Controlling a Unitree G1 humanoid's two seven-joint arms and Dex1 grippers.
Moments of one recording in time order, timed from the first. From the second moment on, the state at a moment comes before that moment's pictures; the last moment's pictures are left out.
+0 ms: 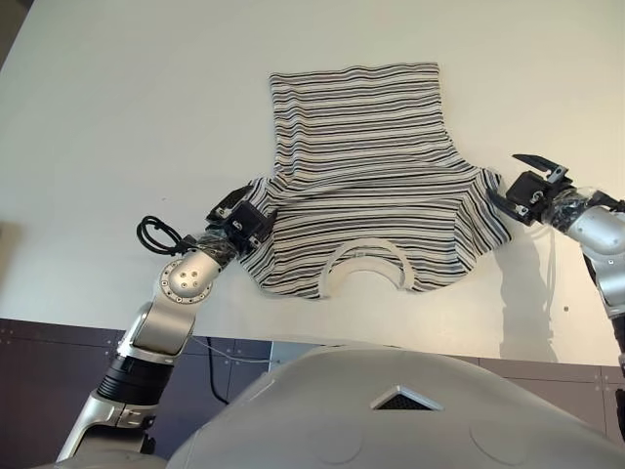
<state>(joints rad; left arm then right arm) 0.32 0.62 -0.22 -0.23 0.12 0.08 -0.27 0.10 -0.81 0.11 0.10 -0.18 -0.15 0.53</state>
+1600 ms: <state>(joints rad) 0.34 1.06 -0.08 0.13 0.50 -0.81 -0.34 0.09 -0.57 -0.15 -0.08 0.08 0.02 0.39</state>
